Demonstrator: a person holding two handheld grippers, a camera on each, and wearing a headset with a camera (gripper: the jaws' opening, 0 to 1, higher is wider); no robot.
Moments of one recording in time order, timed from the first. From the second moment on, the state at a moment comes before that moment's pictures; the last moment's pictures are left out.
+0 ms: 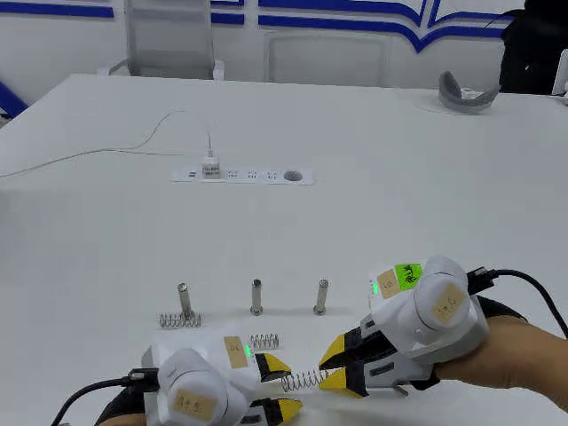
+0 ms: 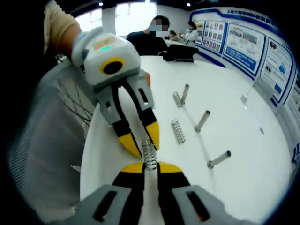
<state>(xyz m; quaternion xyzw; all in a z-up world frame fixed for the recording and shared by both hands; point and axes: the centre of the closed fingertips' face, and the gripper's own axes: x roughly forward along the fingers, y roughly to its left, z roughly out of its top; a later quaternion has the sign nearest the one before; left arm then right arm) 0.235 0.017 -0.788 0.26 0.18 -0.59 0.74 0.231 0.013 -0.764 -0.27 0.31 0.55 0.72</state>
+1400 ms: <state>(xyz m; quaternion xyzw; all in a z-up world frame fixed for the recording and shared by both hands) 0.238 0.017 -0.773 0.11 0.20 -0.57 0.79 0.236 0.032 -0.730 -0.15 0.25 0.50 0.81</state>
